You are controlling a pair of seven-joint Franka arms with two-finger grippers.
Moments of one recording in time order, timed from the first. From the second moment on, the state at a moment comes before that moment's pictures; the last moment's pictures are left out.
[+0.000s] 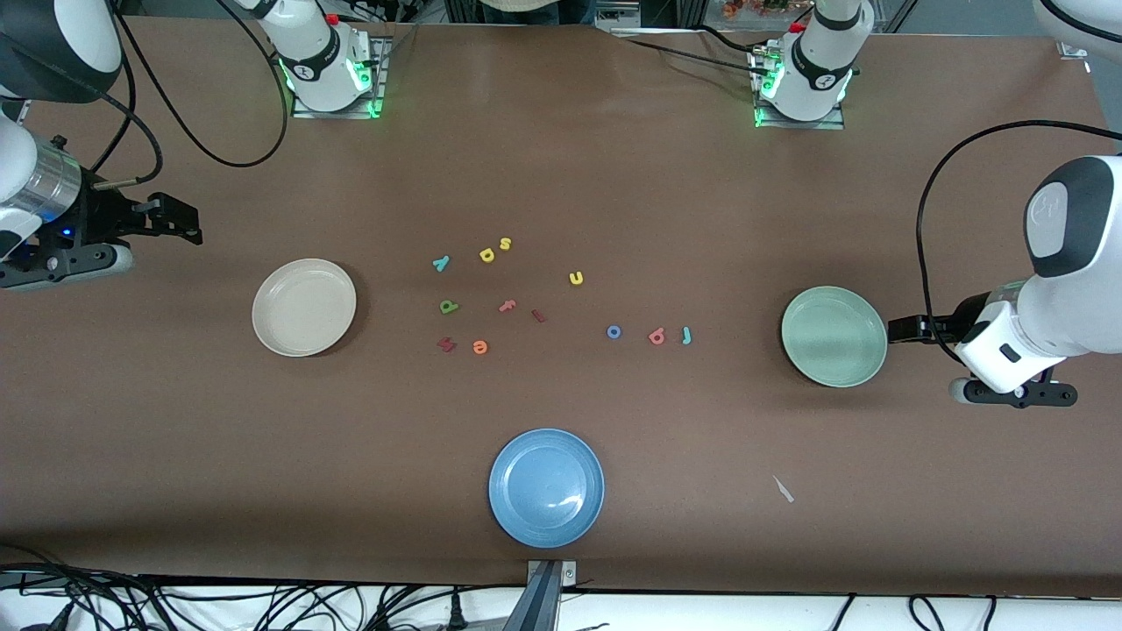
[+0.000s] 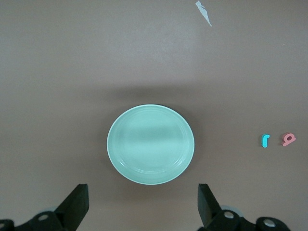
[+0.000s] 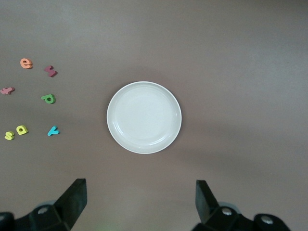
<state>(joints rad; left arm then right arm) 0.12 0.47 -0.17 -1.34 0.06 1.62 -0.04 -0.01 0.09 0.04 -1.65 -0.01 1.64 -0.18</state>
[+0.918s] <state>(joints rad) 0.12 0.47 -0.17 -1.34 0.06 1.62 -0.04 -0.01 0.09 0.04 -1.65 -0.01 1.64 -0.18</state>
